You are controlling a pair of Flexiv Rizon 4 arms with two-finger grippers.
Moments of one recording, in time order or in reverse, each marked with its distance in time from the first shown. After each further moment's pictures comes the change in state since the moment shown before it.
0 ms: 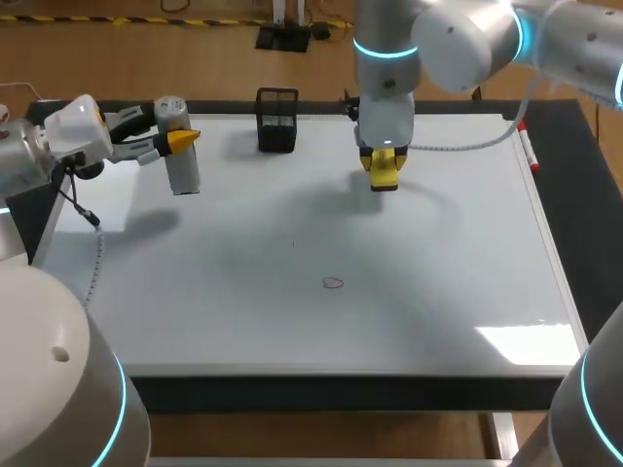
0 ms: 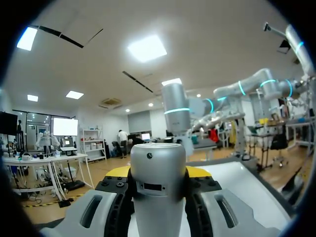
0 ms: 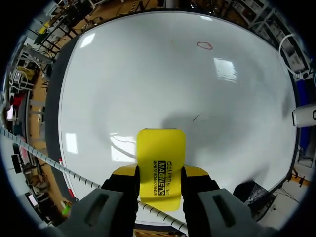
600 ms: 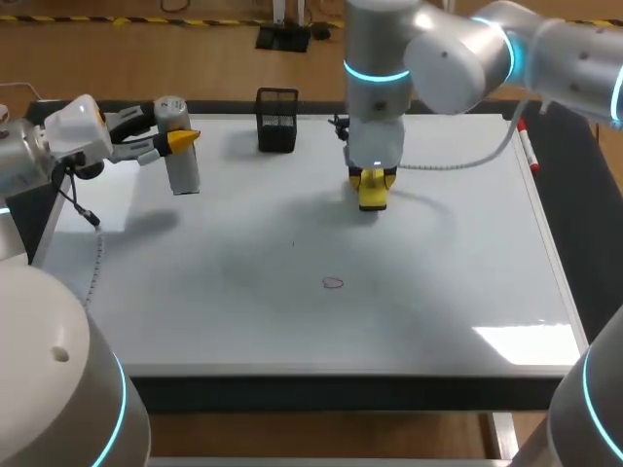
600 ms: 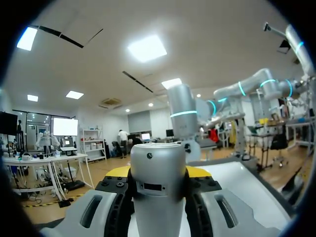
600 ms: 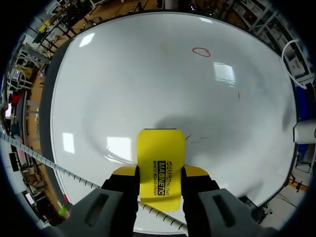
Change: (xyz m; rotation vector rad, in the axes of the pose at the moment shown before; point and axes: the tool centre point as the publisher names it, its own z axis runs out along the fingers) left arm 0.000 0.000 0.000 0.000 0.000 0.000; right arm -0.020 0.031 0.014 -0.008 -0.015 -0.025
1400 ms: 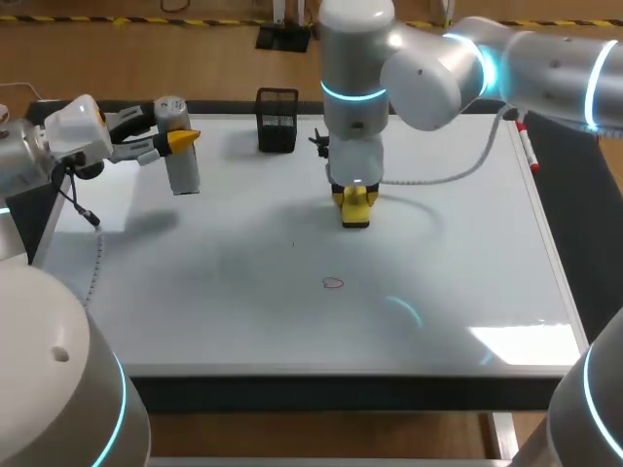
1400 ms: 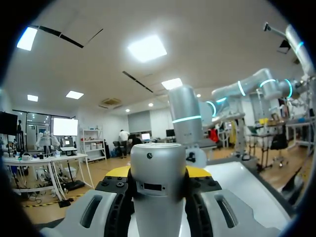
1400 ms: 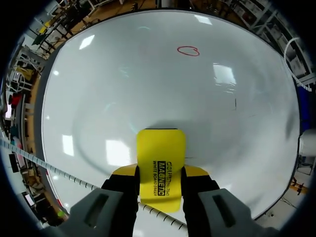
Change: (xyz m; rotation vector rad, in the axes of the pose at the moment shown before) left arm 0.000 0.000 0.000 0.000 0.000 0.000; right arm -0.028 0.022 0.028 -0.022 0.009 0.012
